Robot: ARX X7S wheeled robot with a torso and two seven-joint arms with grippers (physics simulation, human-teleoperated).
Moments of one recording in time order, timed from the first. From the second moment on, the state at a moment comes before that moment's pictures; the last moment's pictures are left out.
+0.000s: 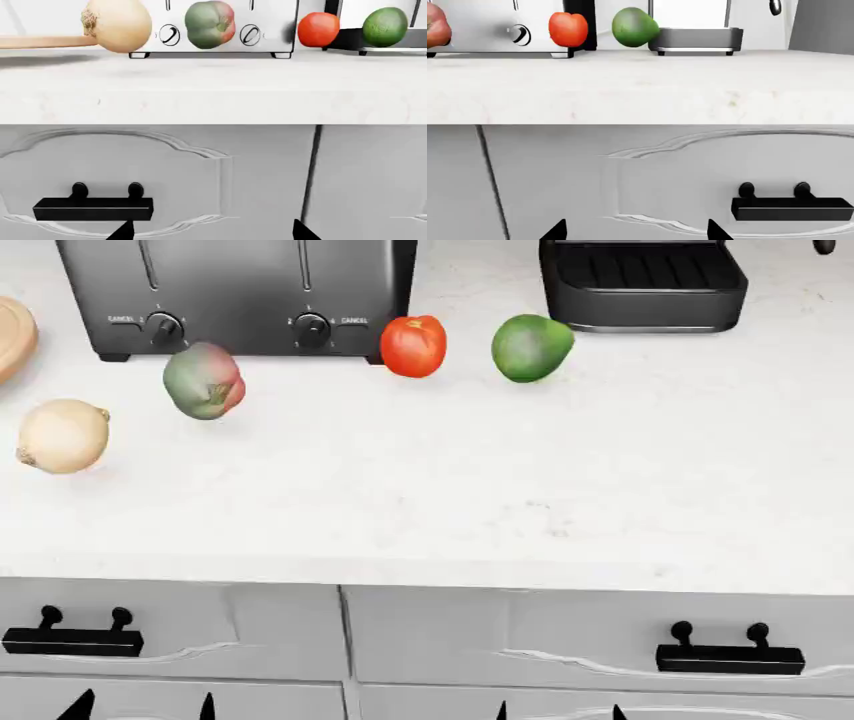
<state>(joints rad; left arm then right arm) 0.00 0.00 0.00 0.00 0.00 0.00 0.00 0.00 0.00 0.00 0.00 0.00 0.00 0.00</state>
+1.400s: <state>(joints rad) -0.01 -0.09 0.11 0.02 -0.07 -0.04 -0.10 0.01 0.09 -0.11 0.01 0.09 0.01 0.10</state>
